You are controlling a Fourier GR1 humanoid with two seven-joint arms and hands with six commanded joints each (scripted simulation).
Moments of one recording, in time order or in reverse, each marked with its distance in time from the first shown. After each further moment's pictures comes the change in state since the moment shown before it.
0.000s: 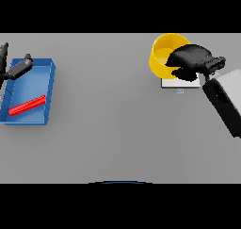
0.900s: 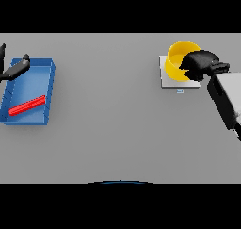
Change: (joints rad) left arm 0.009 0.002 0.007 0.021 0.001 -0.004 -0.011; right arm -0.082 0.074 0.015 0.527 0.036 -0.257 -0.091
